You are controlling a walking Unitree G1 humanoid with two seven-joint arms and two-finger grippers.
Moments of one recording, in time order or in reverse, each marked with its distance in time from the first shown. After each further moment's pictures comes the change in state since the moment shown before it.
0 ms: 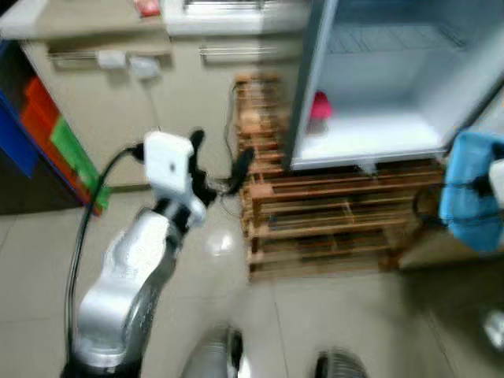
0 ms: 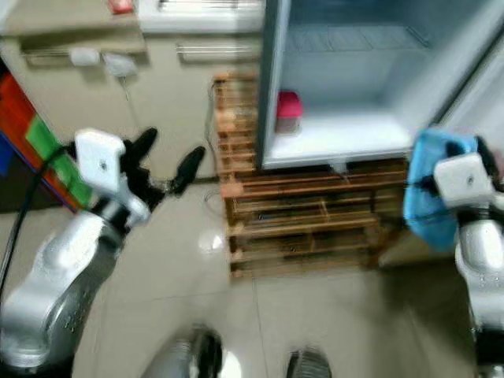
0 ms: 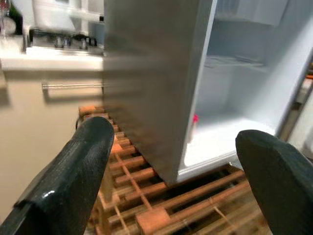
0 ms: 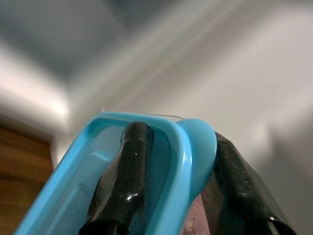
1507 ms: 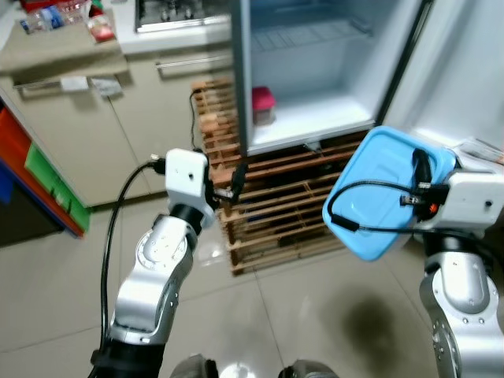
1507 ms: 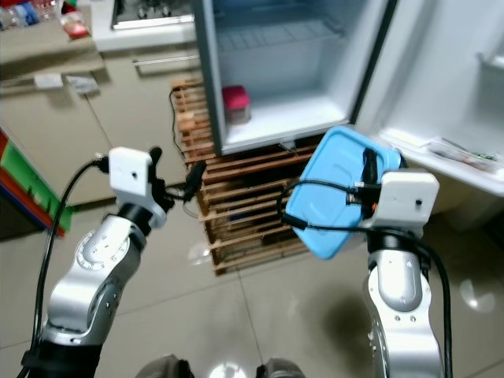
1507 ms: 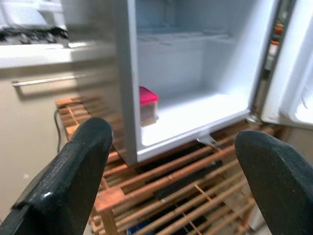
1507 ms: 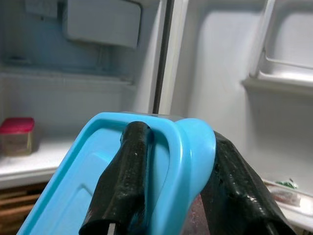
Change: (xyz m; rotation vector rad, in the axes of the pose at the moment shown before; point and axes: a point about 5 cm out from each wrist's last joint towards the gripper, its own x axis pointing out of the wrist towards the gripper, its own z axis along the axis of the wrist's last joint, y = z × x) left arm 0.018 0.019 -0.048 0.036 0.105 0.160; right arm -0.072 0.079 0.130 0.676 -0.128 0.147
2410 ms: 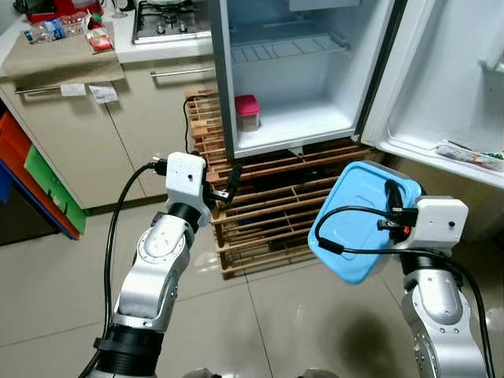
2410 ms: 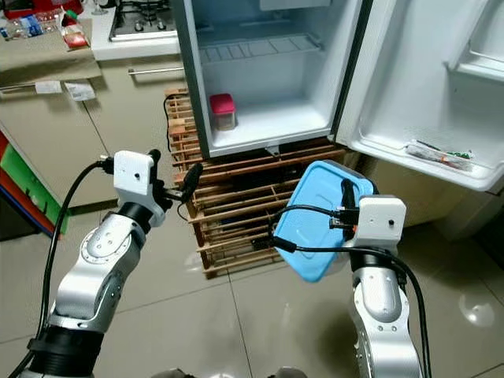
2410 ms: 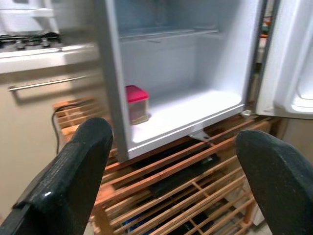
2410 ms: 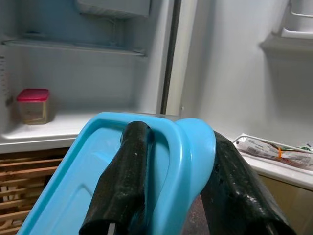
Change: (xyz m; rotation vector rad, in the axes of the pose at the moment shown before) left arm 0.007 0.003 -0.016 0.040 0.012 -0.049; right arm -0.005 0.010 -0.036 0.030 0.088 0.049
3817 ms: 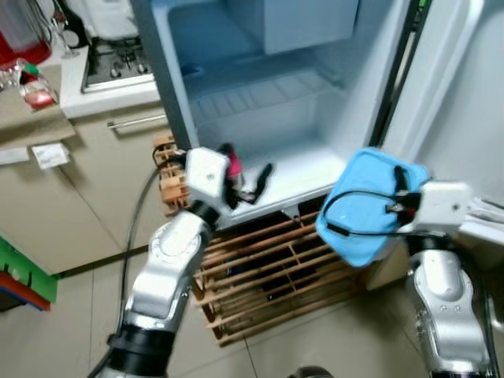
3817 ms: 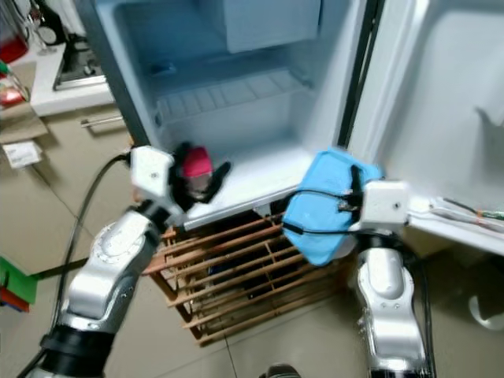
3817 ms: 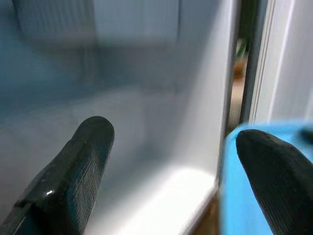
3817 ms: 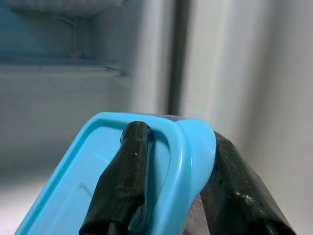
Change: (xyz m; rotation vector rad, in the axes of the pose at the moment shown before) left arm 0.006 -0.043 0.052 -0.093 -0.193 -0.308; right arm 0.044 -0.003 0.003 0.017 -0.036 -0.050
